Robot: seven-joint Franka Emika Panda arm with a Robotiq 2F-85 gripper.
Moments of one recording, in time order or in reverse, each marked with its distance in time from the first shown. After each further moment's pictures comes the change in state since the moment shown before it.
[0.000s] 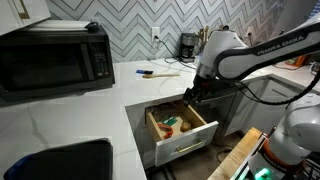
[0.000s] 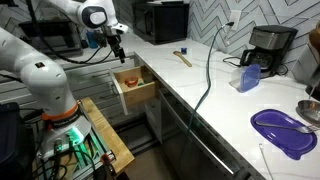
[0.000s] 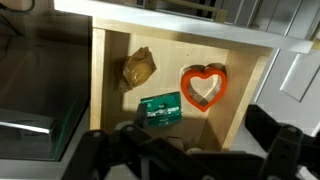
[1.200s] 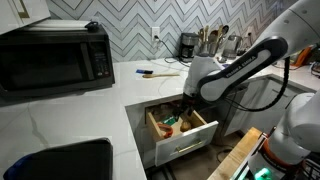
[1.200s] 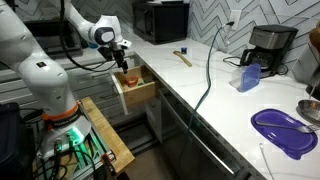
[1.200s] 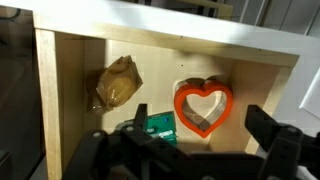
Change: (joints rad) arm 0.034 0.337 0.034 0.024 -0.023 0.273 0.070
